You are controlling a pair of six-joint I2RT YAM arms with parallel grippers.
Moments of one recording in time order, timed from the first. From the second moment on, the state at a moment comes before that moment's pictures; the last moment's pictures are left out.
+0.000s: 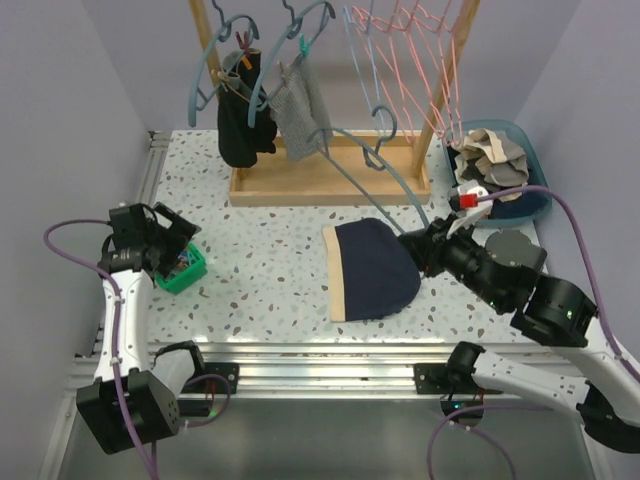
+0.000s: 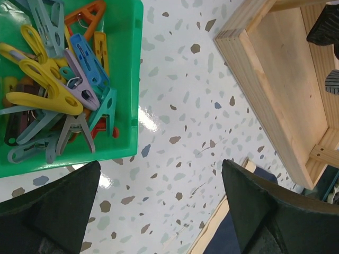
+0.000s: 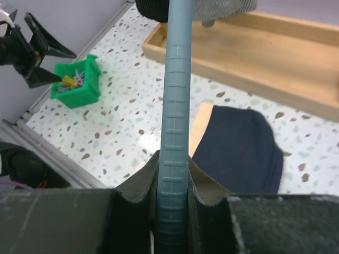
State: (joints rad) left arm 0.28 0.98 0.84 -0.67 0.14 -0.77; right arm 0.94 0.70 1.17 -0.72 0.31 0.33
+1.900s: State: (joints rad) left arm 0.26 0.96 0.74 -0.61 0.28 -0.79; right arm 0.68 1.71 2.06 -0.54 0.43 0.16
